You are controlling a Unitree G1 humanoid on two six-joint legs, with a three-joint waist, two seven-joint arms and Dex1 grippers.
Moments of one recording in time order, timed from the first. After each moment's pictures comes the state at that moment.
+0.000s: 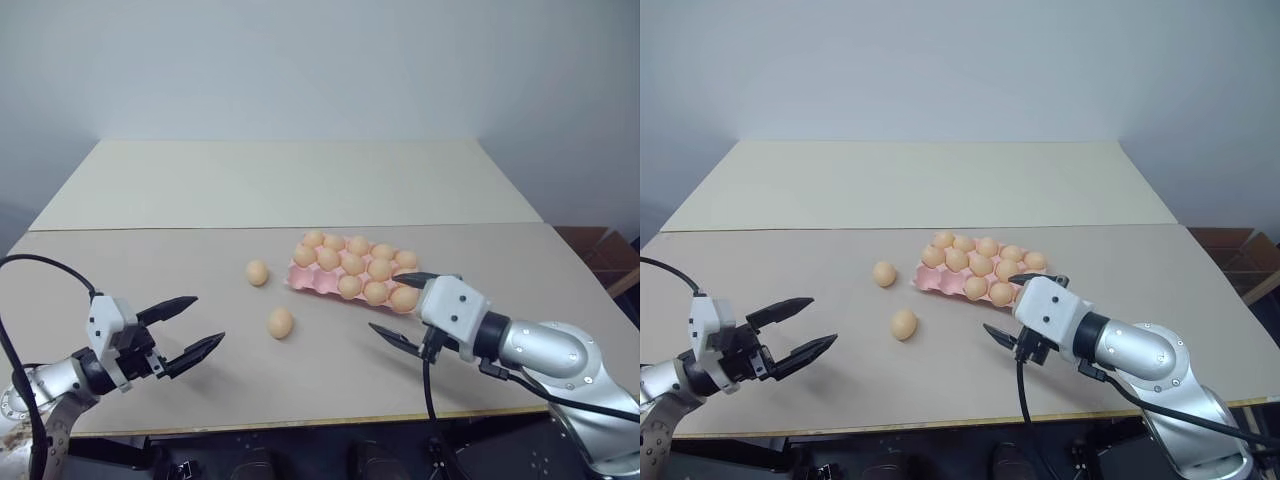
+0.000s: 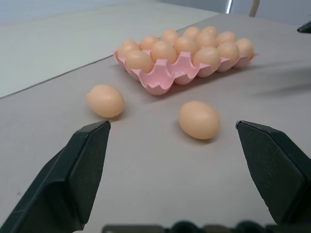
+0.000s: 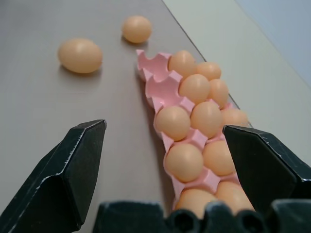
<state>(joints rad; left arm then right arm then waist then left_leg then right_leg) 0.20 0.69 0.41 -0.33 -0.63 0.25 -1.01 -0.12 -0.73 0.01 -0.86 0.18 0.70 0.72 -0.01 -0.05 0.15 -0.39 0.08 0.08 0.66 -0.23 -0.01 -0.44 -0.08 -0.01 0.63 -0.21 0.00</state>
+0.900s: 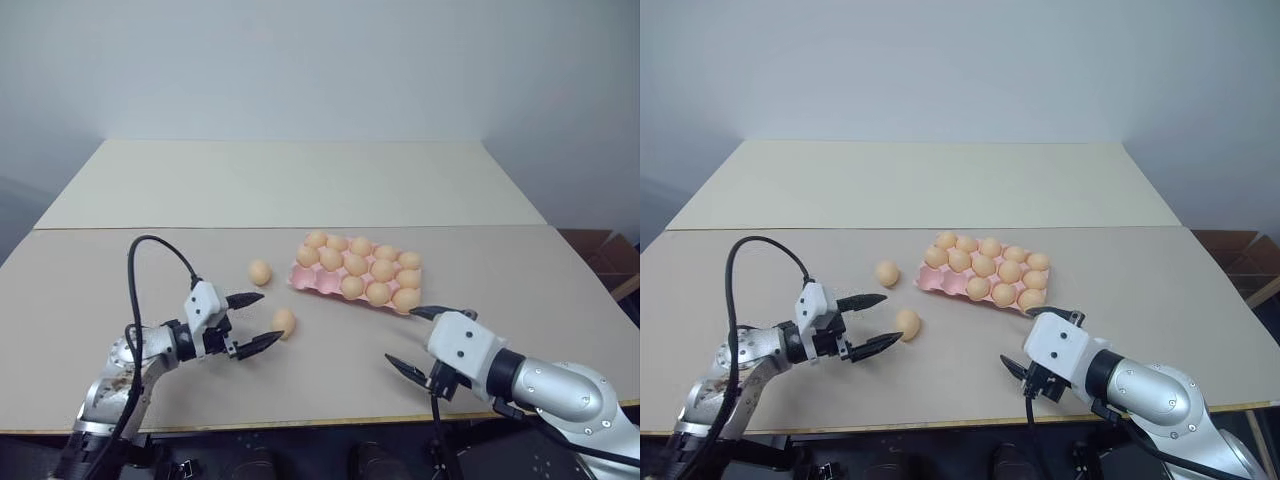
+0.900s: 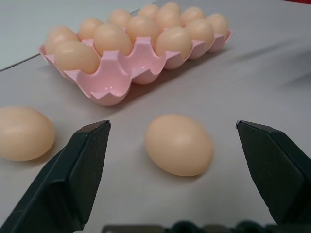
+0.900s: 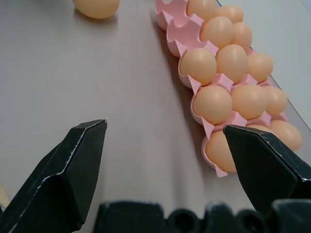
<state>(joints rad) -0.13 0.60 0.02 -0.09 -0.36 0.18 -0.99 0.09 -0.80 0.00 -0.97 0.16 0.75 0.61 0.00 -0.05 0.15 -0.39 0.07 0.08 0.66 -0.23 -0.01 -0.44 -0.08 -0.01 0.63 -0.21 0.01</state>
